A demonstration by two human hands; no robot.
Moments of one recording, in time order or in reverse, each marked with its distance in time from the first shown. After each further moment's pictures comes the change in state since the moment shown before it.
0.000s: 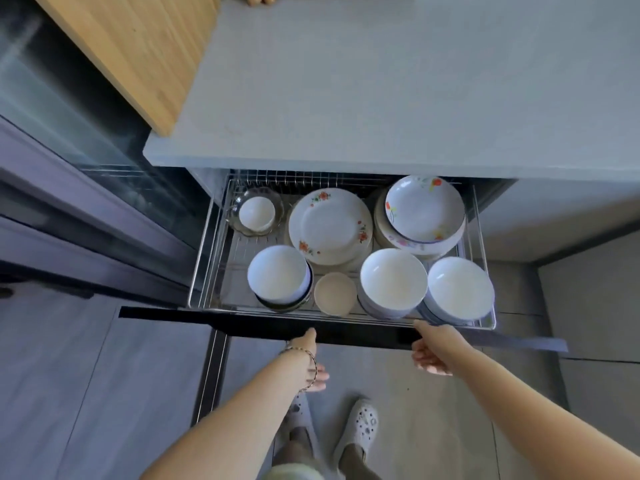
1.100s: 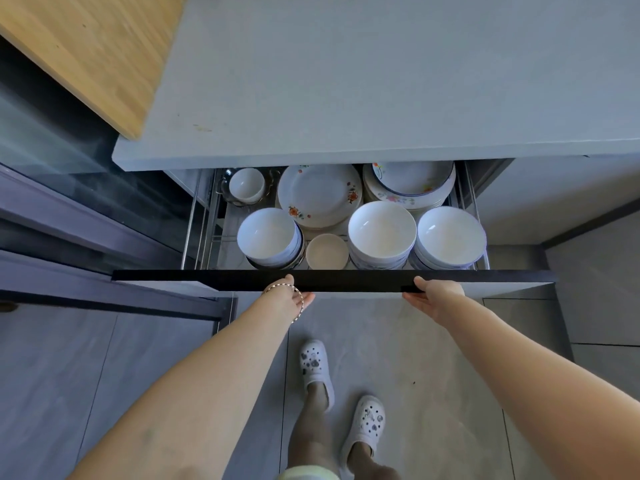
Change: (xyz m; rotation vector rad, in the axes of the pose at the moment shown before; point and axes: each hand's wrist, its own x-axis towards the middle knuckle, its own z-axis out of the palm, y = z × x) left_hand 0.008 0.092 0.025 -0.616 0.040 0.194; right_hand 0.043 -0.057 -0.023 0.692 0.044 -0.068
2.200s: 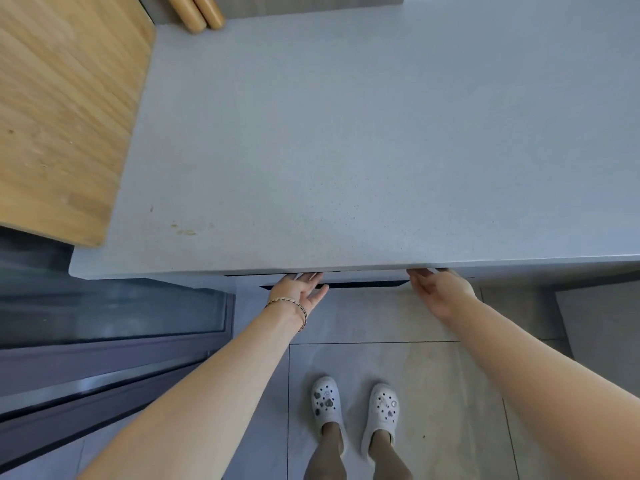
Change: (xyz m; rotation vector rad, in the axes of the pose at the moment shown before) left_hand 0.058 0.159 0.132 -0.082 -0.277 0.073; right_hand 0.056 -0.168 0.115 0.359 -0.131 -0.100
